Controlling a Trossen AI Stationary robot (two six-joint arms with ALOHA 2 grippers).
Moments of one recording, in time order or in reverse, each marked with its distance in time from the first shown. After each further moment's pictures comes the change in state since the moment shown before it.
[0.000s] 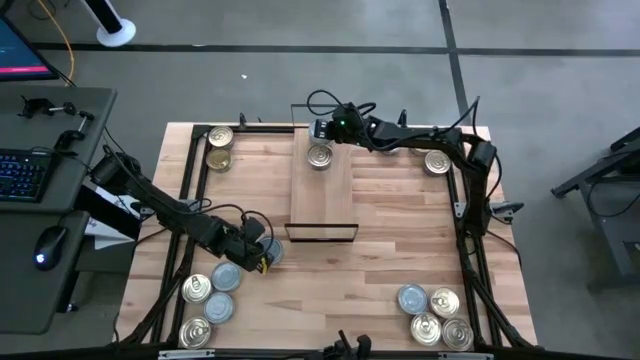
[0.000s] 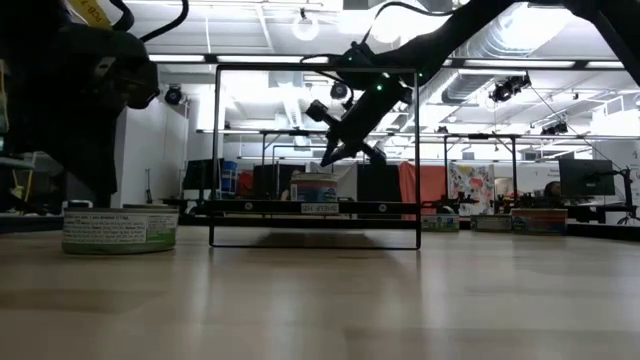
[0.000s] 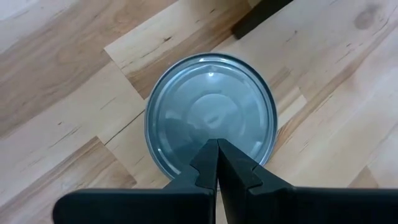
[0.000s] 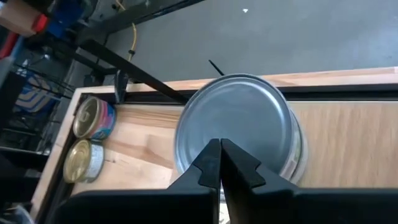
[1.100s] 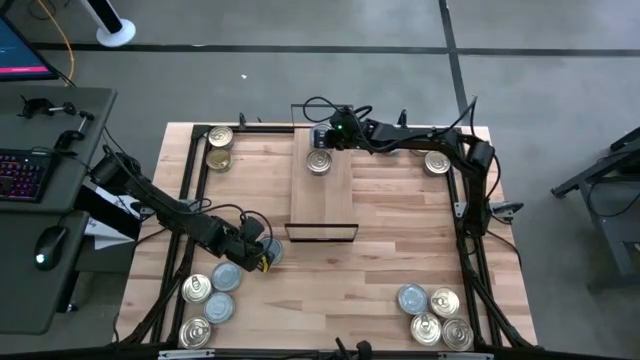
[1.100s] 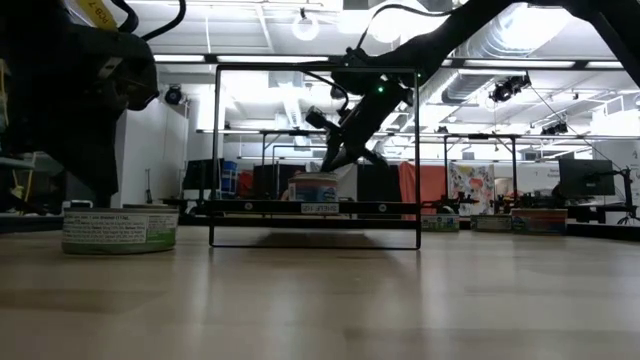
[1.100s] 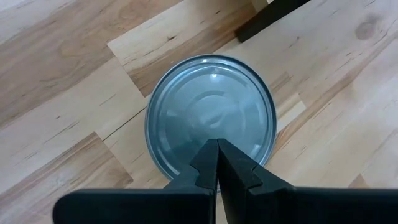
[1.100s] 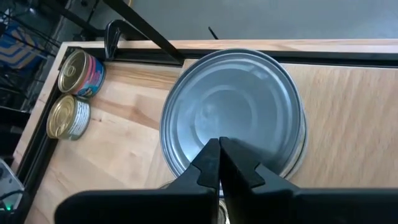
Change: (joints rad) left arm 0.000 0.000 -0.001 0.002 -0.004 -0.052; right arm 0.018 0.013 0.002 -0.109 -0.080 -0.075
